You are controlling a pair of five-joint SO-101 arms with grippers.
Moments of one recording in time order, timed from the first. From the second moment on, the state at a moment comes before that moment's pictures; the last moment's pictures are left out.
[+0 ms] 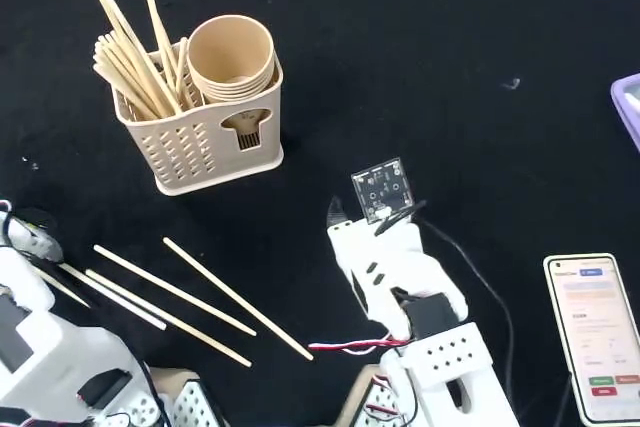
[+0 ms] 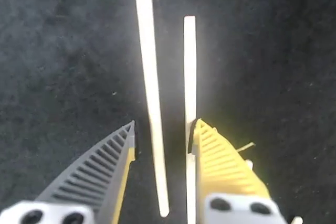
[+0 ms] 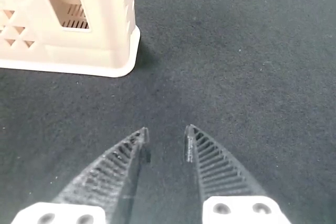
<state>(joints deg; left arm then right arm) -54.5 1.5 29.3 62.8 6.3 -17.9 -76.4 89.0 31.5 3.7</state>
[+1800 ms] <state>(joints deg) -29.6 -42.7 13.7 33.7 15.9 -17.9 -76.4 89.0 31.5 3.7</state>
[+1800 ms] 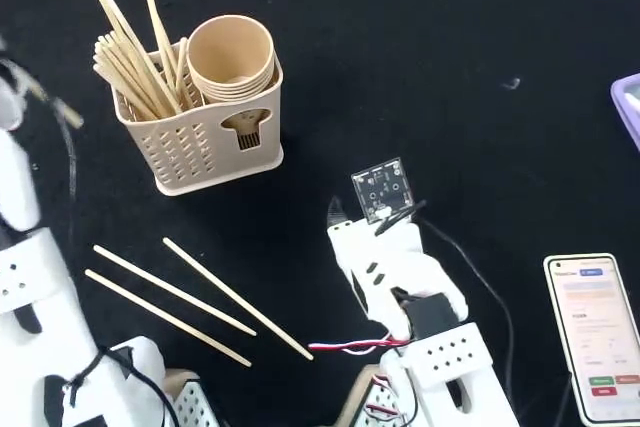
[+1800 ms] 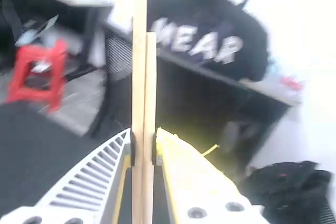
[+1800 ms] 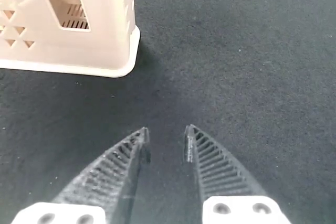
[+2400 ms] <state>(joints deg) -11.3 -42.8 23.1 12.7 15.9 -17.9 -76.4 89.0 31.5 3.7</state>
